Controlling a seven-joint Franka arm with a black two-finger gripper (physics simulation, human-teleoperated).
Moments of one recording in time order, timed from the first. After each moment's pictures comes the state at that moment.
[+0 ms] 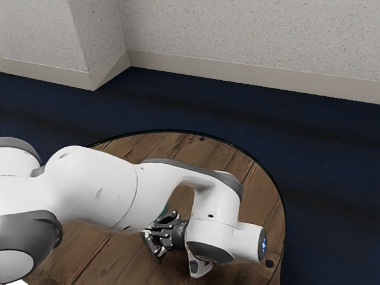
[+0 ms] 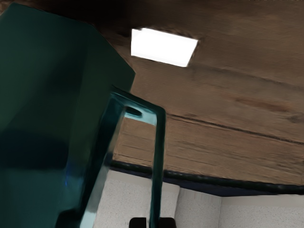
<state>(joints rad) -0.95 0.54 0.27 -1.94 0.70 1.47 0.34</state>
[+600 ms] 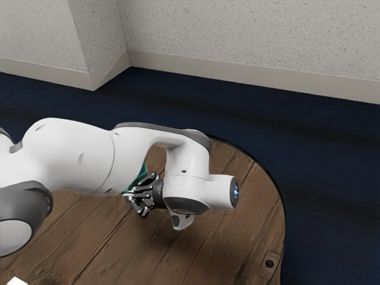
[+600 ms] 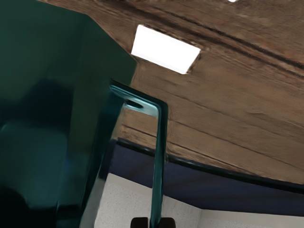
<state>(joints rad) -0.89 0.47 0.43 -1.96 0.79 1.57 0.36</state>
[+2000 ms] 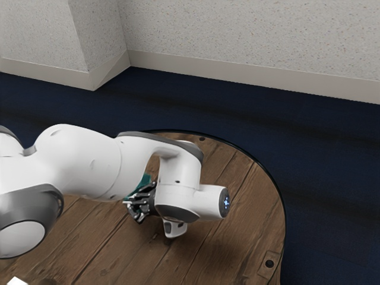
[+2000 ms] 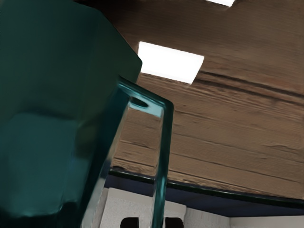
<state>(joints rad) -0.88 0.52 0.46 -2.01 0.82 1.72 0.45</state>
